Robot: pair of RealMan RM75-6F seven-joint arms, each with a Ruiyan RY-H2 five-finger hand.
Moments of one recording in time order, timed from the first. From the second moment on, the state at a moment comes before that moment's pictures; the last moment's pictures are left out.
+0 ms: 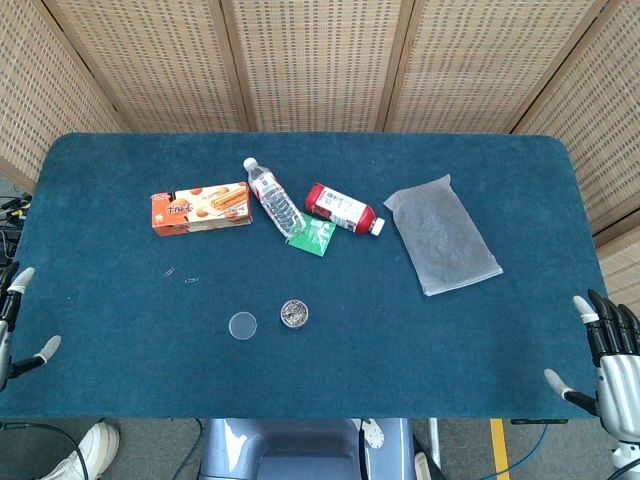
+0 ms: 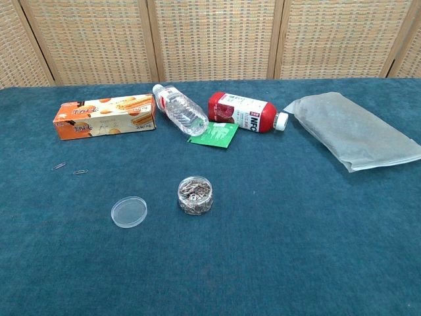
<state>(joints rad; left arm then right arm) -0.06 -1.07 -0.05 -1.74 1.50 1.58 0.09 -0.05 -1.03 0.06 -1.83 -1.63 1.68 -0.09</state>
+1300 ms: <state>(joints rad) -0.54 -1.61 -0.22 -1.25 1.08 1.00 0.39 -0.01 -1.03 0.08 -1.83 -1.54 1.59 -0.10</state>
